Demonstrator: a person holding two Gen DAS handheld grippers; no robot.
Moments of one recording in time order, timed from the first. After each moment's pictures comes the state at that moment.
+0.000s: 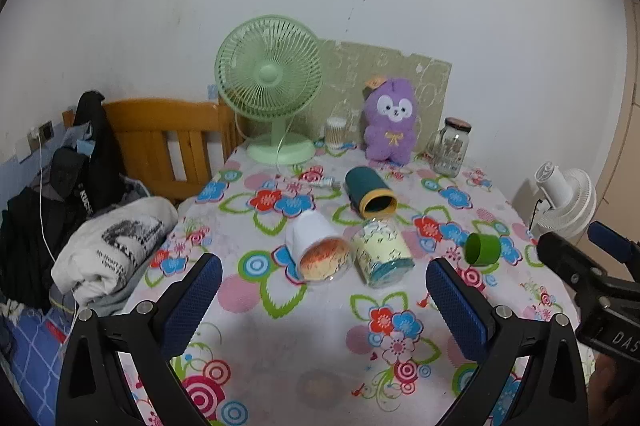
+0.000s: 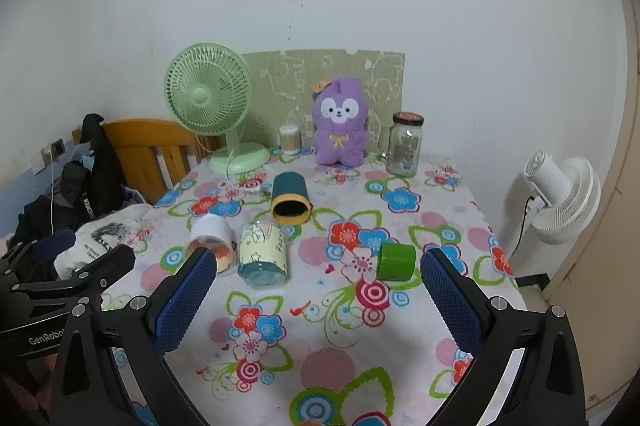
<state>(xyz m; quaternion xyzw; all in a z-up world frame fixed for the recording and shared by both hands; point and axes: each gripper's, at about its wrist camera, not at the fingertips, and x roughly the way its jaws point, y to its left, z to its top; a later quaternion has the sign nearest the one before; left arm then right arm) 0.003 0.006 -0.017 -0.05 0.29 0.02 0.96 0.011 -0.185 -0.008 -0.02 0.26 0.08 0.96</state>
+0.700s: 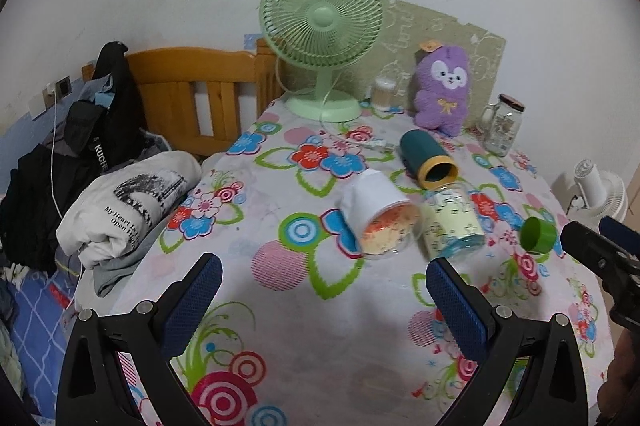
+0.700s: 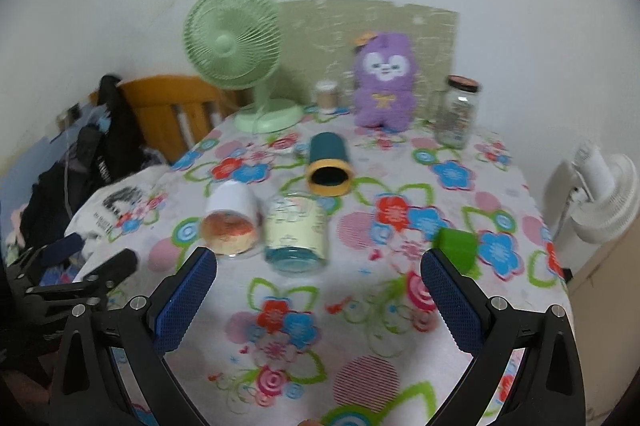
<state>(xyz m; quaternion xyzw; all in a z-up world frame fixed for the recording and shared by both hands) 0.035 0.056 -0.067 -0.08 0.34 0.07 0.93 0.069 -0.138 -0.041 -0.04 0.34 0.15 0.93</state>
